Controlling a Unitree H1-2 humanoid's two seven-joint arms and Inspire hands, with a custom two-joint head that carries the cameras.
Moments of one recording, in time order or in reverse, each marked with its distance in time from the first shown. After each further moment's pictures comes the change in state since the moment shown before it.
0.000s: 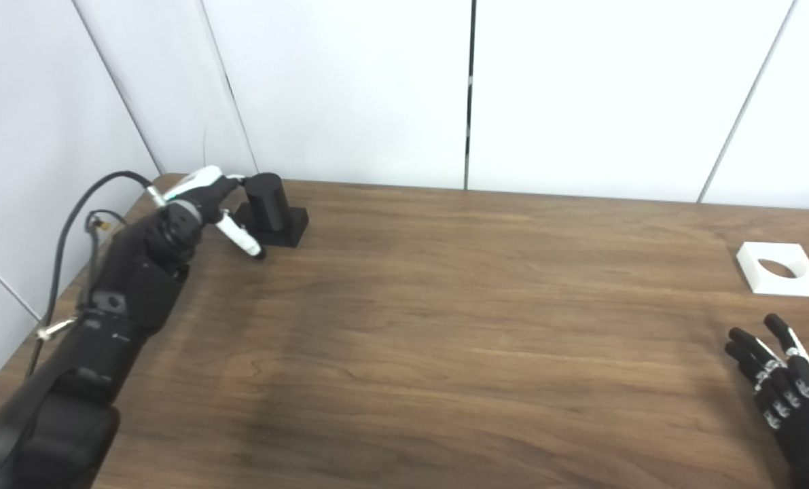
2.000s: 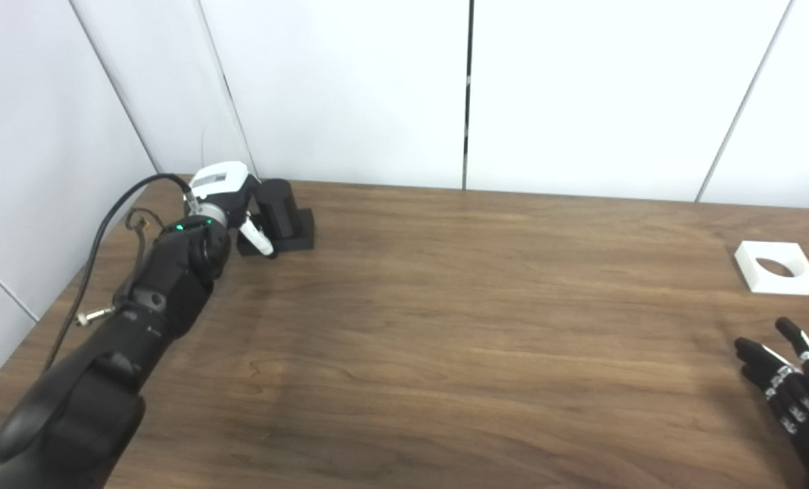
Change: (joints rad) left arm -0.005 -0.022 -0.136 0.063 0.098 -0.087 0.202; right arm 0.008 -0.018 -0.019 0.013 -0.012 -0.018 -0.002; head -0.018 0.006
